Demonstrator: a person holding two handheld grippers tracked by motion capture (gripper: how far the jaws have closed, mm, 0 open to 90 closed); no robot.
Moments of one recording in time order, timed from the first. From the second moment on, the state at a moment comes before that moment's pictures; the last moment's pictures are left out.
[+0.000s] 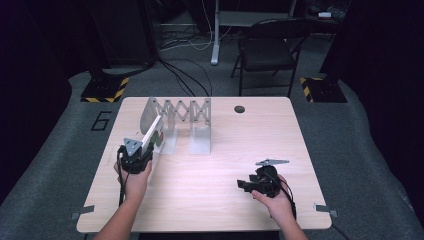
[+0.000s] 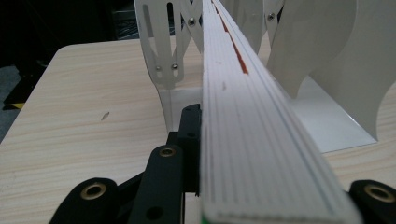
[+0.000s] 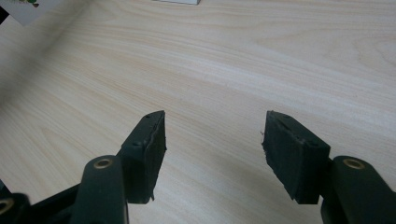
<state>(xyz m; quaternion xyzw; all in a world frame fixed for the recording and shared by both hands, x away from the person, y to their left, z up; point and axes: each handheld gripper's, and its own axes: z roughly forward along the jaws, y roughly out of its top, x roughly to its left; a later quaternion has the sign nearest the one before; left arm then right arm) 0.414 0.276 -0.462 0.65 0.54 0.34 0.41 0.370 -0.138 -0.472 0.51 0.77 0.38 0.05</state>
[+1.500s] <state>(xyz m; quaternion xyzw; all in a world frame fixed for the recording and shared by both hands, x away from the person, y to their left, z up) 0.449 0.267 -0.479 0.65 0.55 0.34 0.41 0.361 -0.150 -0.475 0.53 0.76 0.38 0.06</state>
